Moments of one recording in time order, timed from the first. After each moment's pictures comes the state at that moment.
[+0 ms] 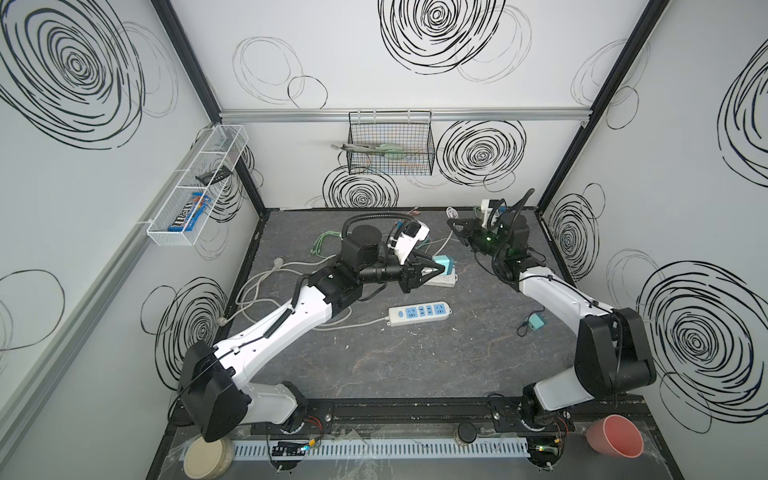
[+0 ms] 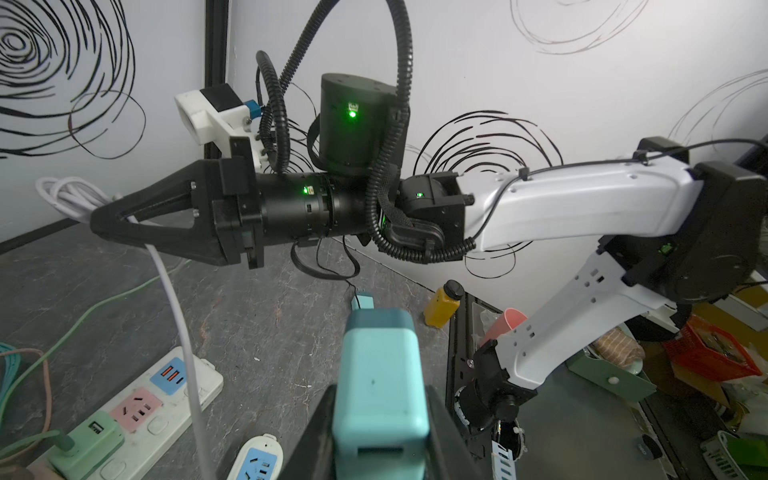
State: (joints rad) left arm -0.69 1.31 1.17 -0.04 0.65 -0.24; right arm 0.29 1.48 1.00 0.33 -0.46 0.98
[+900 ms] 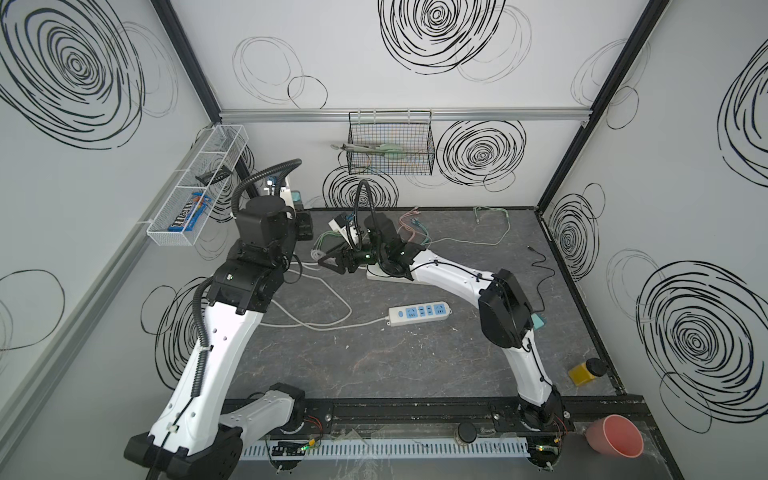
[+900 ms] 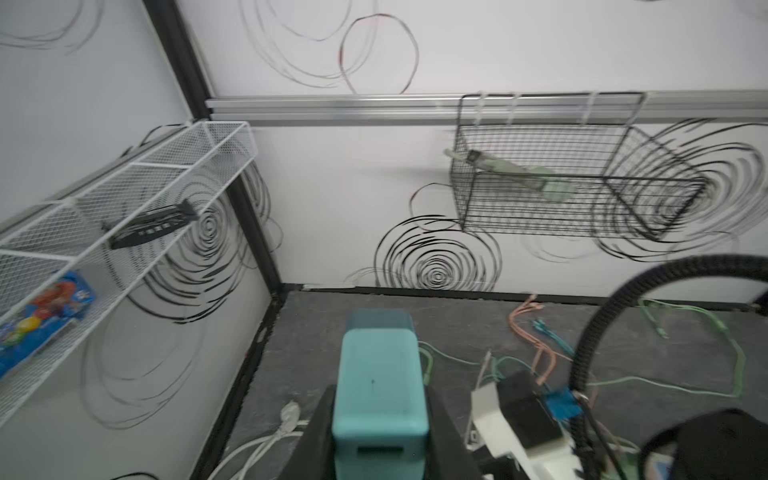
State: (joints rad) left arm -0.23 1.14 1.48 -0.63 -0.38 -0.07; right arm 0.85 2.19 1.86 -0.03 -0.59 0.32
